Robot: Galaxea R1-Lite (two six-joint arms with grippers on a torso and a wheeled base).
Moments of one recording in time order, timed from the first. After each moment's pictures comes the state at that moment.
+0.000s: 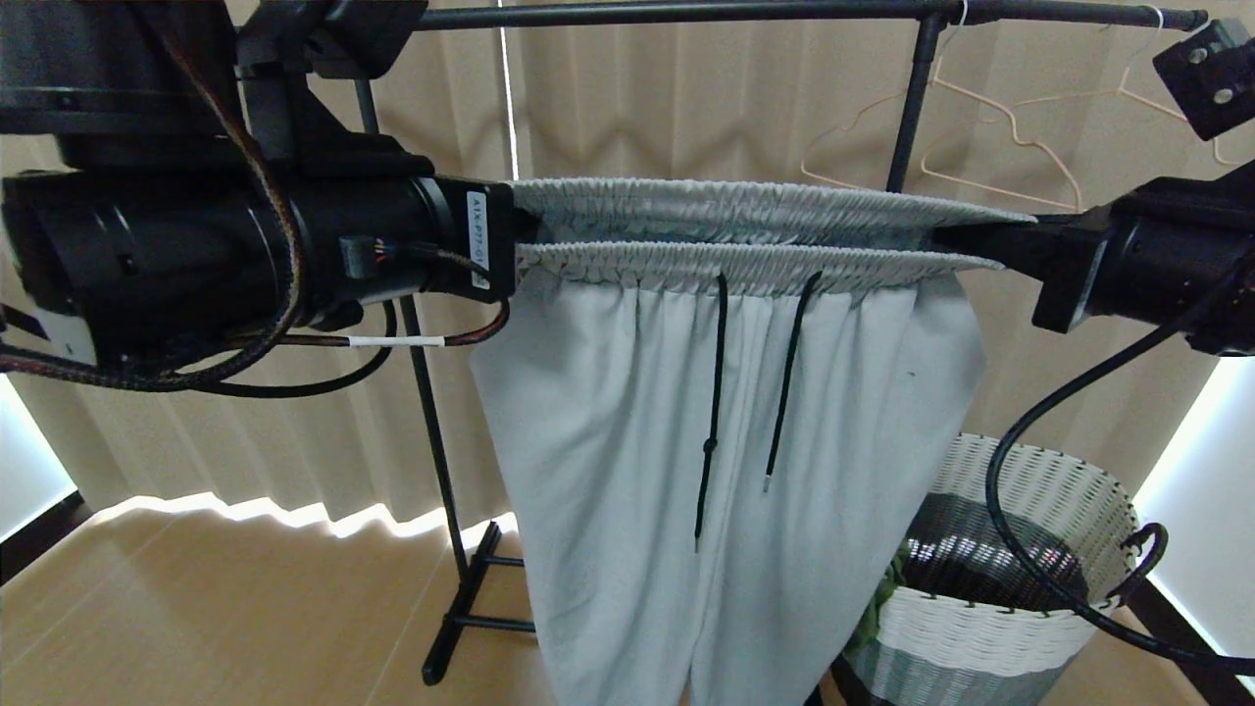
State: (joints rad) left arm -0.65 1.53 -1.28 -0.12 0.18 0.02; right arm 0.31 1.39 -1.04 -0.25 0.20 -0.05
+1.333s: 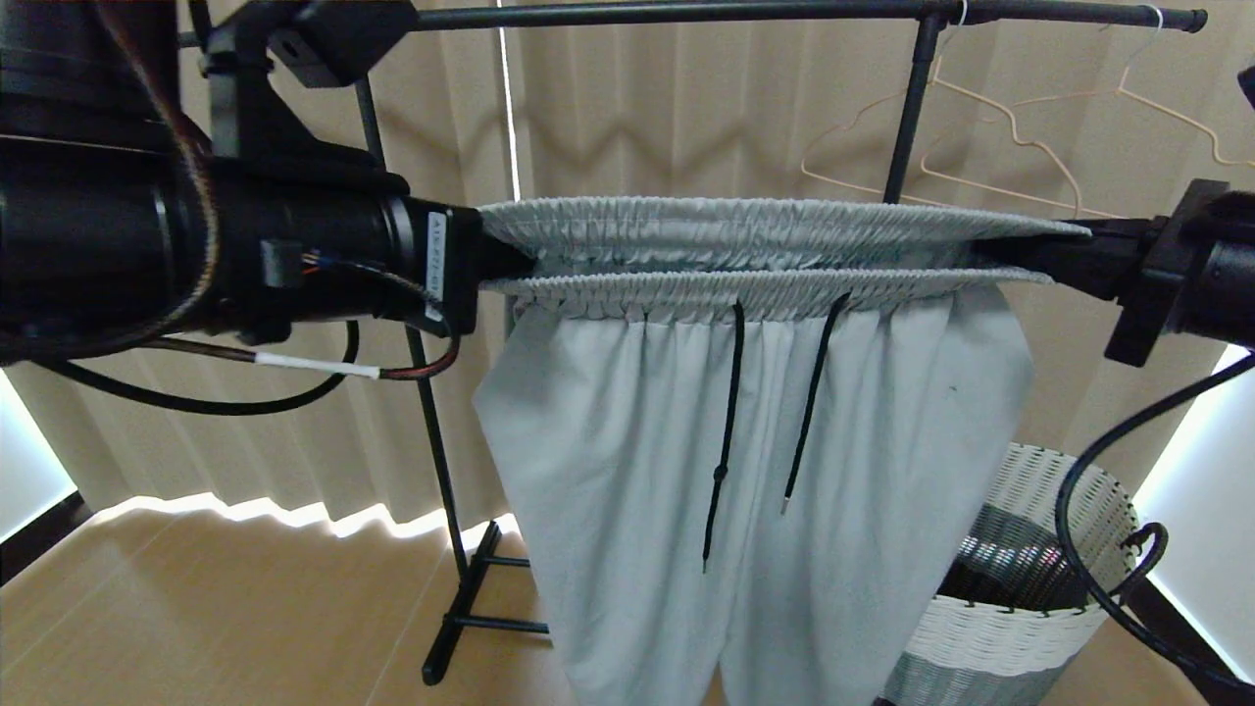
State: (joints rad) left arm -0.63 1.48 -1.36 0.17 -0.01 0.02; right arm 0.21 1.34 -1.00 -0.26 0.40 -0.21
